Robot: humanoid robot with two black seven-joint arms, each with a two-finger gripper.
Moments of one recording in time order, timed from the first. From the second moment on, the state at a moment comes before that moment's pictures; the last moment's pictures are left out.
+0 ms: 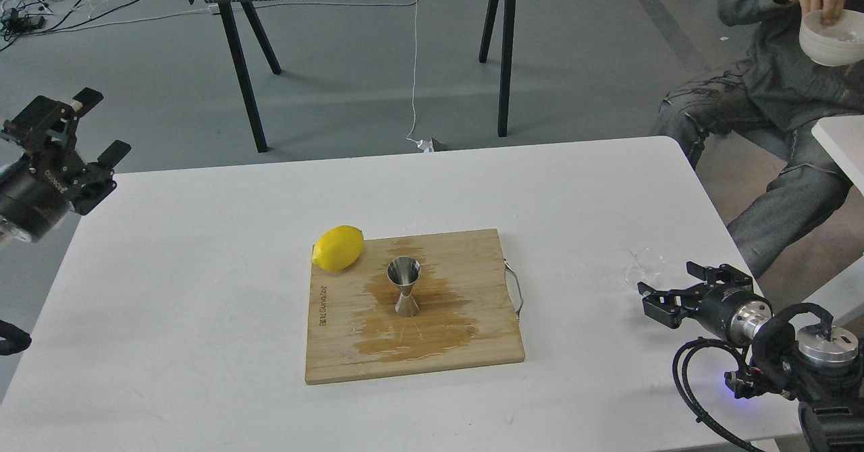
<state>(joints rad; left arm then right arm) -0.51 0.68 -0.93 -0.83 0.74 -0.49 -0.49 0.16 -0.33 1.39 0.86 0.37 -0.06 -0.44</state>
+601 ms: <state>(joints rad) -0.50 0.68 -0.93 -0.83 0.74 -0.49 -0.49 0.22 -0.28 1.38 0.78 0.32 -0.06 -0.43</state>
